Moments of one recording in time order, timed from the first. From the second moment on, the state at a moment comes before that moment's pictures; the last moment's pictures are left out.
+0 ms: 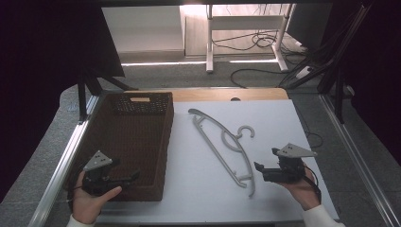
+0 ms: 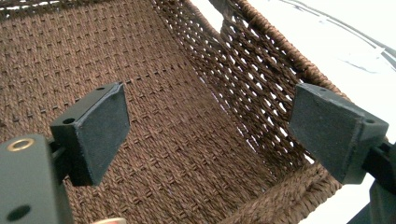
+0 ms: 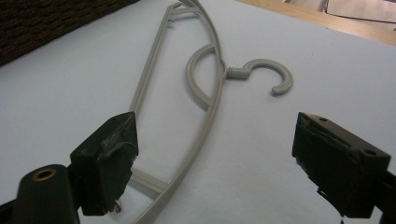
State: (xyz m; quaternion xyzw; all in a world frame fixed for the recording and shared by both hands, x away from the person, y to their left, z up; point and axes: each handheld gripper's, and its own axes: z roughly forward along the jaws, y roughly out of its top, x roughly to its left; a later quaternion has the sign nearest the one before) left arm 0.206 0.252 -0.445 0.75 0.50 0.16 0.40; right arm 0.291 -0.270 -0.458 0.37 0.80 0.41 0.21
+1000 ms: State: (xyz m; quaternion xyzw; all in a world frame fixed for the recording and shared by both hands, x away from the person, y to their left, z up) left arm 0.208 0.251 -0.443 0.75 0.50 0.16 0.41; right arm 0.293 -0.275 -0.458 0.37 0.81 0.40 0.21
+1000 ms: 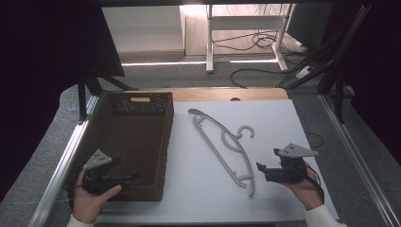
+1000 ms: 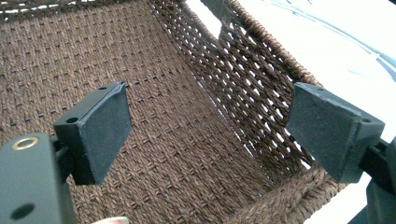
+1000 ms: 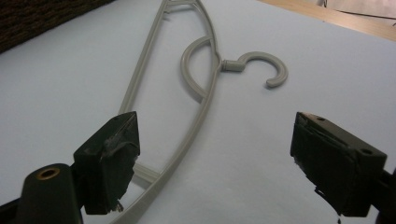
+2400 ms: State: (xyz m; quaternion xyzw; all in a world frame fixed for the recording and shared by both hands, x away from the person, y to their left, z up) left arm 0.210 0.249 -0.439 0.75 0.49 0.15 0.42; right arm 0.398 -0.181 -0.476 0.33 0.90 0.26 0.13
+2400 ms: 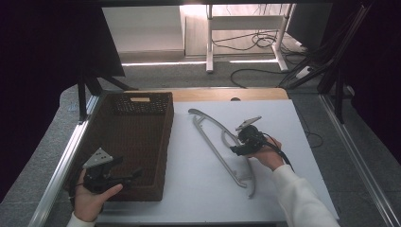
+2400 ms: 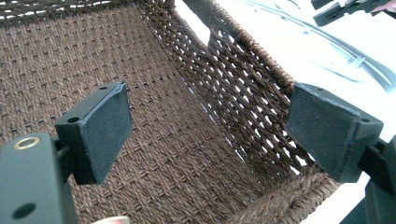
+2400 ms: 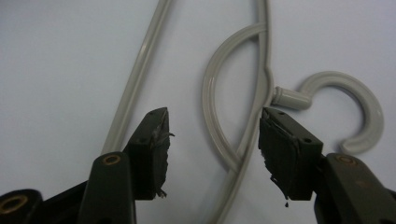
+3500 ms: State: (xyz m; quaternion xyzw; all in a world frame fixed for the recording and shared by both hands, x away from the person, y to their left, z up) left arm 0.211 0.252 -0.440 0.75 0.49 0.15 0.42; right arm 0.435 -0.142 -0.499 0.35 0.92 0.17 0.08
